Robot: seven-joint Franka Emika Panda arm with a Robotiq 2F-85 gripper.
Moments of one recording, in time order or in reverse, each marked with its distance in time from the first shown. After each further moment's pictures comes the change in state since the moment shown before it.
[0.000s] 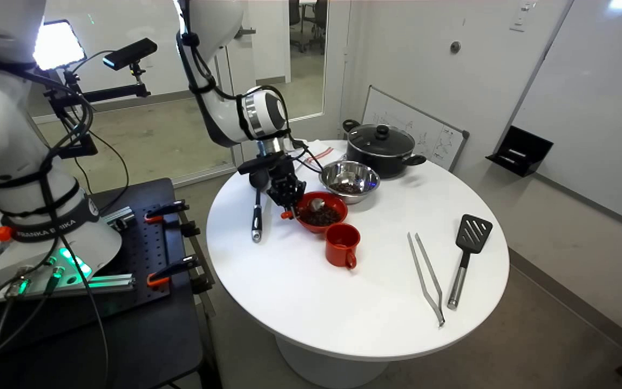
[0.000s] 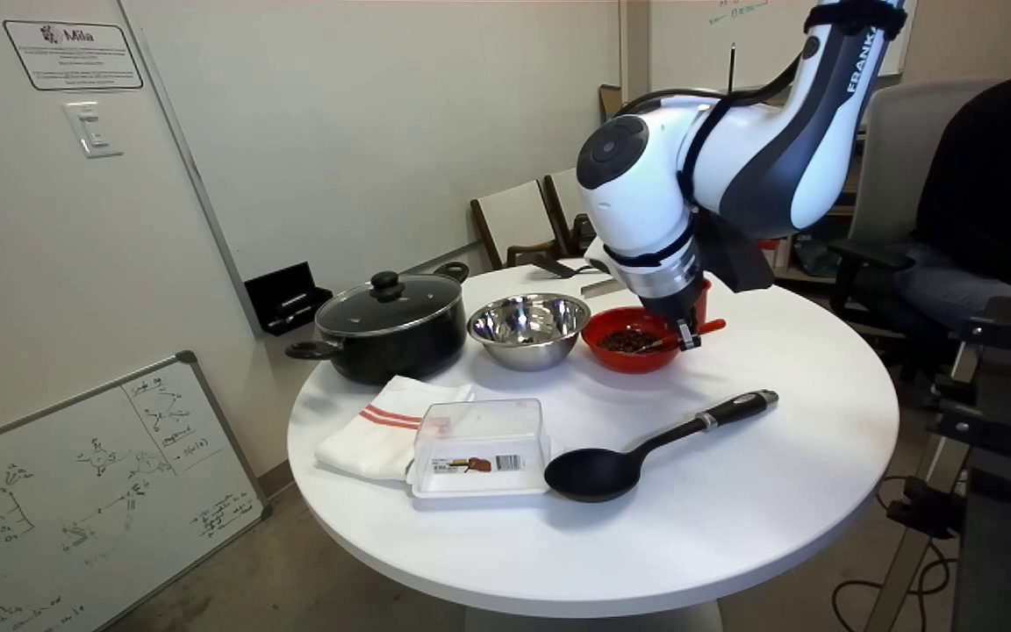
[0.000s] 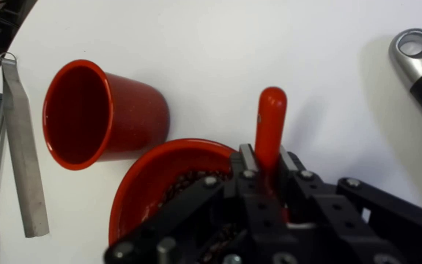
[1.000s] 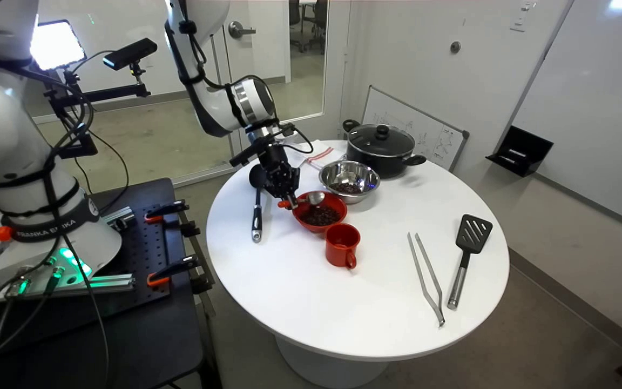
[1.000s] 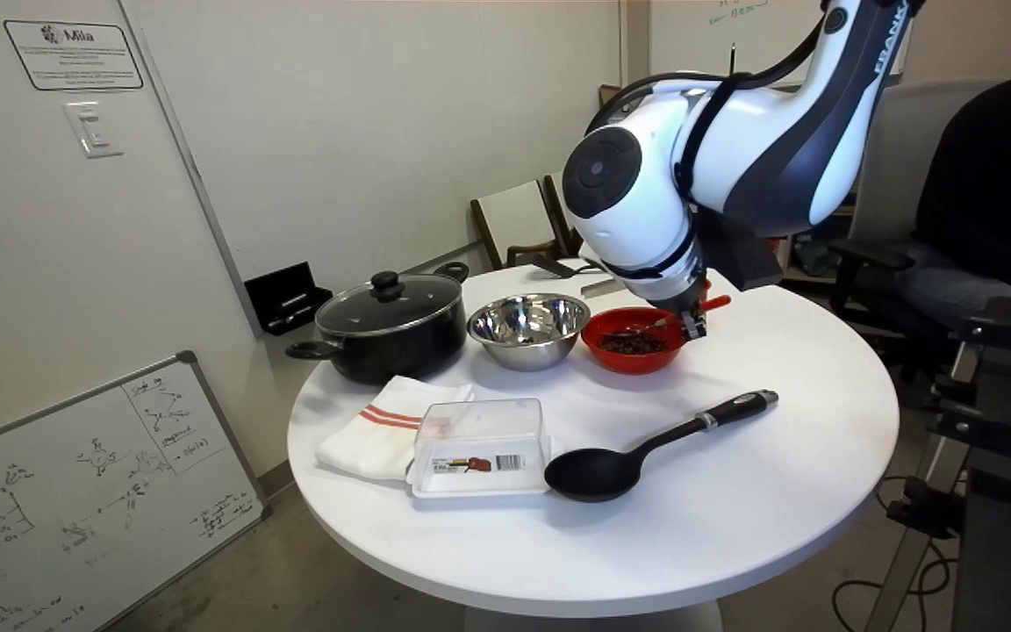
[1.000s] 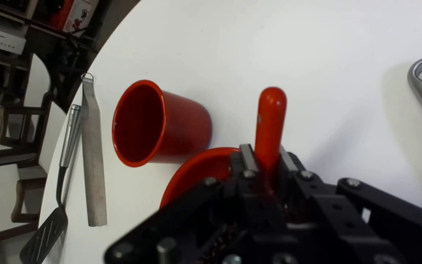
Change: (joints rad) arm 0.089 -0.041 0.023 -0.017 -0.066 -0.216 0.121
